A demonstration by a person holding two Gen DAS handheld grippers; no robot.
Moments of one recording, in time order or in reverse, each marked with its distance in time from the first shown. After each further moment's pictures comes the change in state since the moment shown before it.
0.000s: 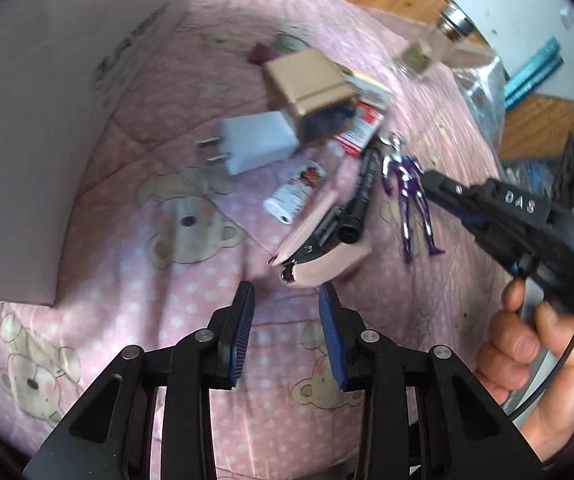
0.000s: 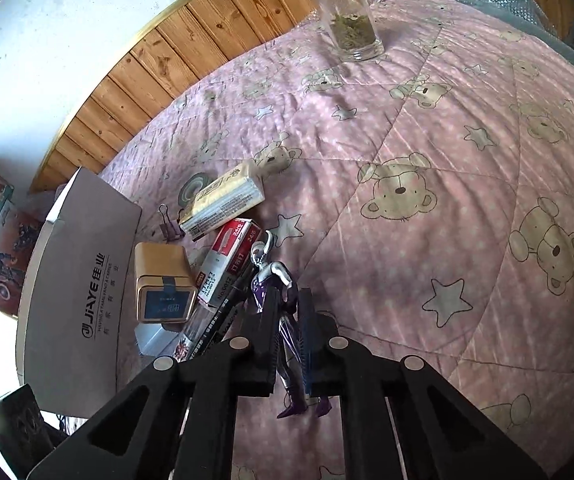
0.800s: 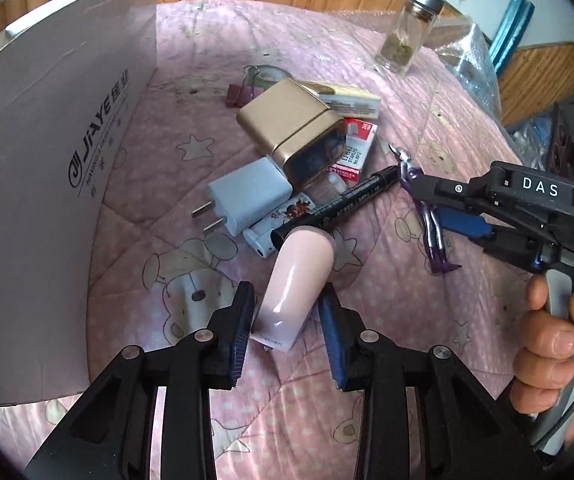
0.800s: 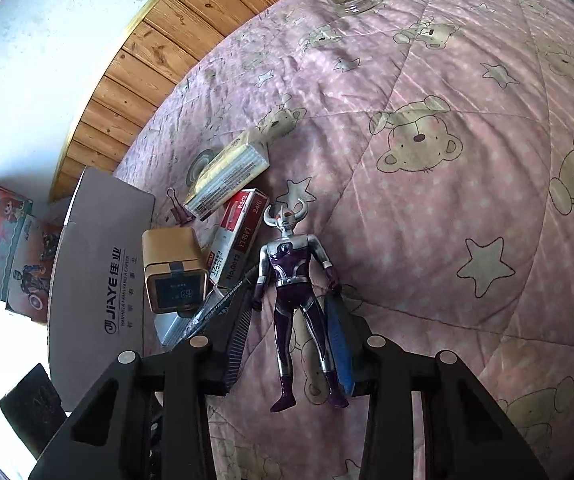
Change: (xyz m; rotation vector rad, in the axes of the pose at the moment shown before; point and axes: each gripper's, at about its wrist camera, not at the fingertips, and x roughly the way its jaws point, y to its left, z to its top) left arm 0.008 -0.018 0.023 0.219 -0.086 0.105; right arm 0.008 -0.023 -0.007 0.111 0.099 0.125
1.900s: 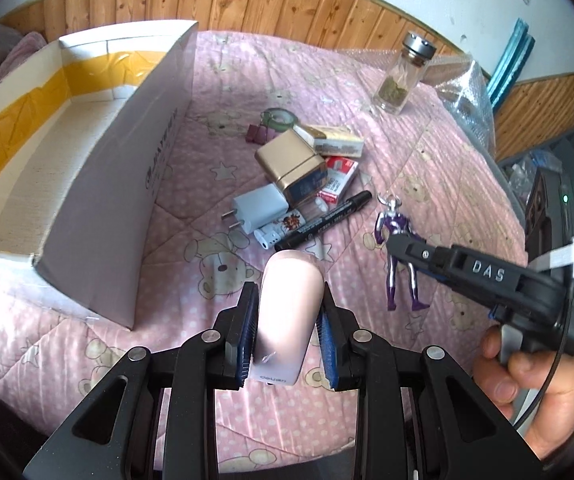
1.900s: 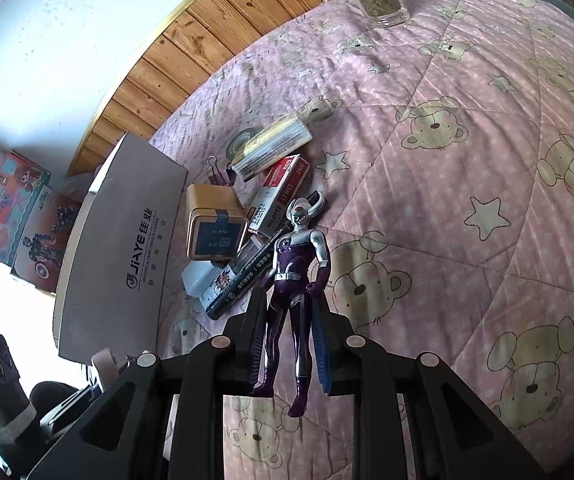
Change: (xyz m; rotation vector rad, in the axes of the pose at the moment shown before) left arm -0.071 -0.010 -0.017 -0.085 -0.093 0.005; right arm -0.032 0.020 -0.043 -0.110 -0.034 0.024
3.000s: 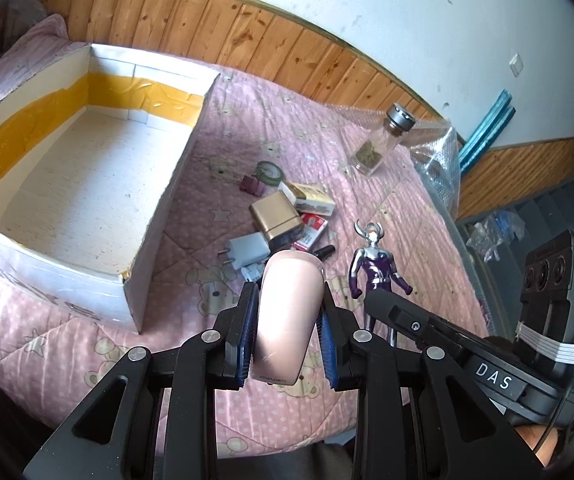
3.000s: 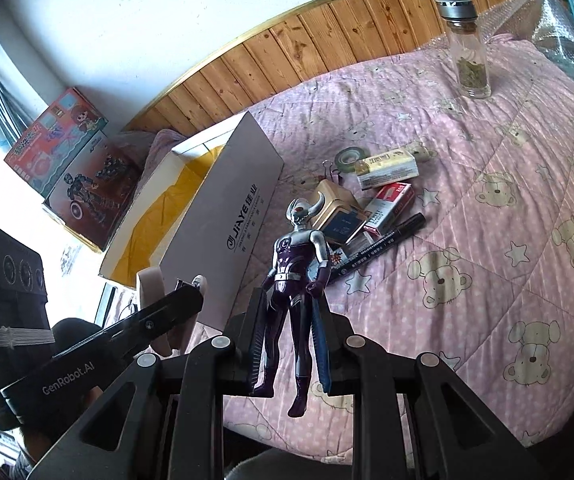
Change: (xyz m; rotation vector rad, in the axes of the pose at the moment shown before) left arm -0.056 0.026 0.012 -0.146 -0.128 -0.151; right arm -0.058 0.099 -0.030 -0.265 -0.048 0.052
